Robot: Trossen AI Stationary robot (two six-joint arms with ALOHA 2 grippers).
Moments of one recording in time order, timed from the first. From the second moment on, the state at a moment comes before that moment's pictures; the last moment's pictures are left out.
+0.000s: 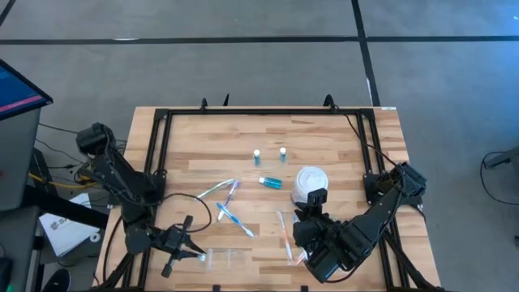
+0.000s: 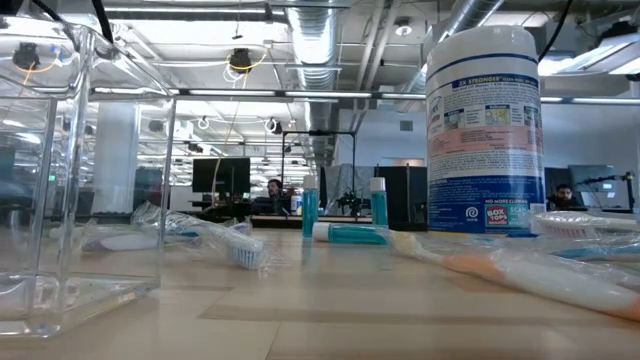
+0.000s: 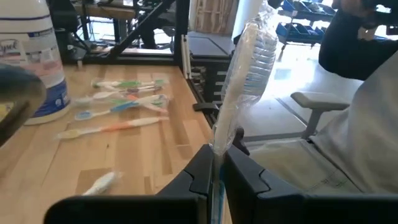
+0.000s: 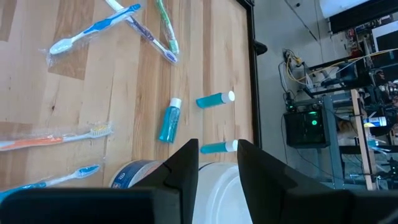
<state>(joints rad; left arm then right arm) -1.09 1.30 0.46 0.58 -0.78 -0.34 0.73 1.92 1.96 -1.56 0.94 0.47</state>
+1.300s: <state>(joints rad) -1.09 1.47 0.46 0.61 -0.75 -0.42 0.73 1.92 1.96 -1.57 0.94 0.46</state>
